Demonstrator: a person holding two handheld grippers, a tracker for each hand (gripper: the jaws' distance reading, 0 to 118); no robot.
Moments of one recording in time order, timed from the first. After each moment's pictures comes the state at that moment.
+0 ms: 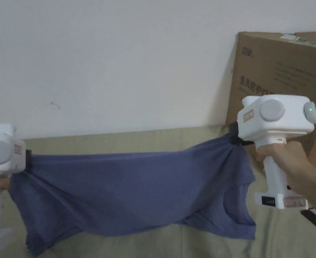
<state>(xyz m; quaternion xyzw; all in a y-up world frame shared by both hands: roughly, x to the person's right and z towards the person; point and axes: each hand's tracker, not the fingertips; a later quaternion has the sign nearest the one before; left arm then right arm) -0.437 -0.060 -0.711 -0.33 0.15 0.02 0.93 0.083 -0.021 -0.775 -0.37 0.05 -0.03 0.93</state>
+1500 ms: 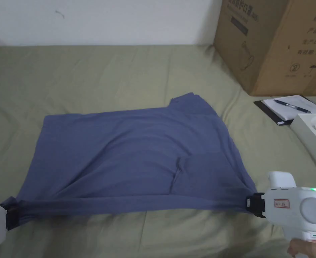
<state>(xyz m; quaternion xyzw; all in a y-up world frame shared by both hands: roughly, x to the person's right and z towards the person) -0.395 -0.189 -0.218 -0.42 0.10 0.07 0.90 0.179 -0.201 -0.293 -0.48 0.07 -0.06 0.87</state>
